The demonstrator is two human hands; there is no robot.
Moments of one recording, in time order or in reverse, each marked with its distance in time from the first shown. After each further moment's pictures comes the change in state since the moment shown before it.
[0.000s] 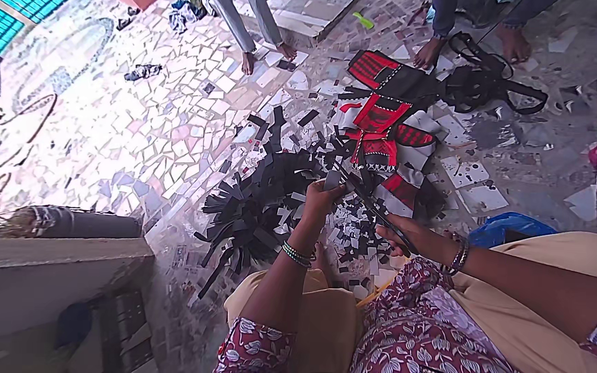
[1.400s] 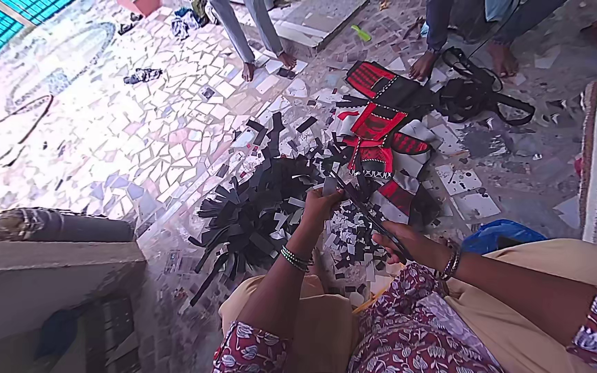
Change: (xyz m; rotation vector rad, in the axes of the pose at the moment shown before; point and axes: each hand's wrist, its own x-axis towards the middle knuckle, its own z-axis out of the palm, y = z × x) left_hand 0.001 -0.001 0.002 -0.052 -0.026 -0.020; right_hand 0.001 0.003 0.001 -0.024 -0.002 -0.014
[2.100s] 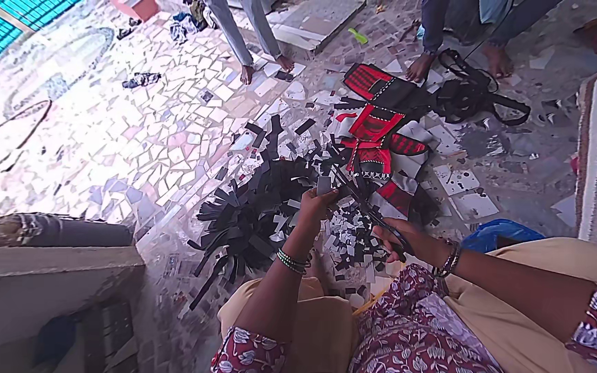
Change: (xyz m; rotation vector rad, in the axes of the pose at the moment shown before) left_hand -0.001 0.003 -0.004 -0.056 0.031 0.008; right_hand -0.003 -0.009 -0.003 0.188 0.020 0.017
